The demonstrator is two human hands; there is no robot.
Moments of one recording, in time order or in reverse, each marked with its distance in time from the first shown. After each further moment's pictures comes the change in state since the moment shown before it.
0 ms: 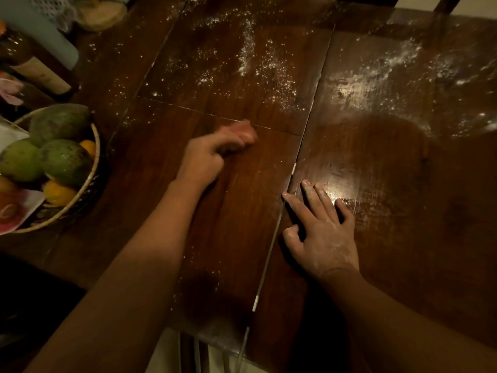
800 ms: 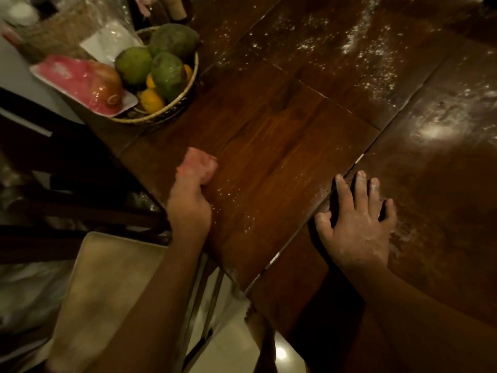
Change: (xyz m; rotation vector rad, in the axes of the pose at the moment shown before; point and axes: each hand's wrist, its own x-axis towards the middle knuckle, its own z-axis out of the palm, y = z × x) left_hand -0.226 -0.046 0.013 0.314 0.732 -0.156; right_hand -0.002 -0.001 -0.001 -0.125 -0.069 -0.132
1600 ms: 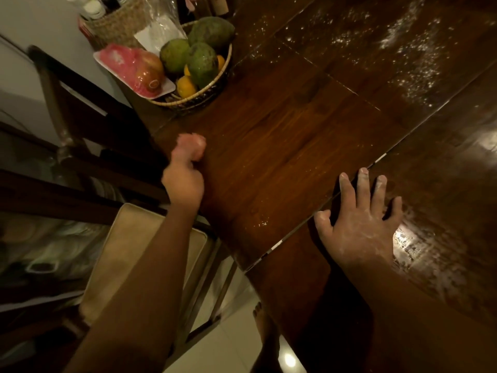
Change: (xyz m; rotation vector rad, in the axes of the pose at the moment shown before) left_hand 0.007 -0.021 -0.021 0.223 0.169 -0.325; right_hand 0.003 0.003 0.003 0.013 -0.060 -0.158
